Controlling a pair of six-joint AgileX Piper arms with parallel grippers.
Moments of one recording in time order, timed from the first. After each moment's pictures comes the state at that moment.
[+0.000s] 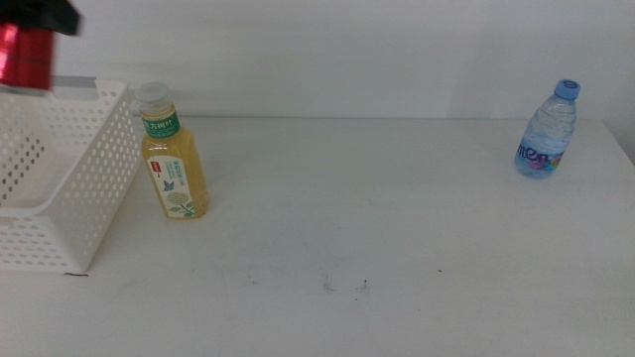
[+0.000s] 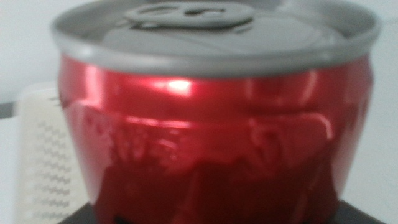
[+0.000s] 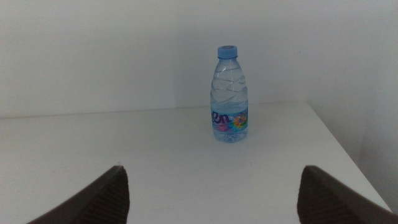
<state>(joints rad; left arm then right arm) 0.13 1.54 -1.66 -0.29 1.06 0.39 0.01 0.00 0.00 0.01 0.17 0.06</state>
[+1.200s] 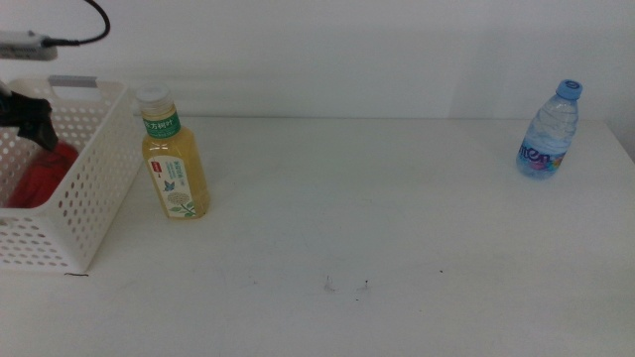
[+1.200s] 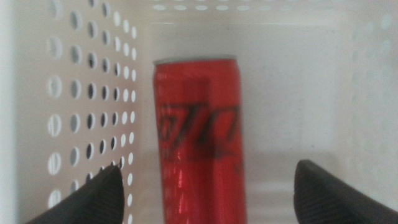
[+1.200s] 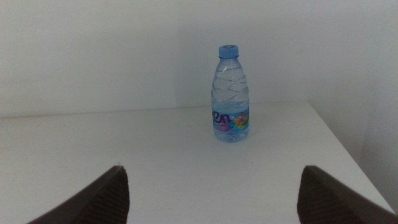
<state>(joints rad) 0.32 2.05 -1.78 -0.18 1.05 0.43 0.01 0.00 0.00 0.01 0.17 0.06</state>
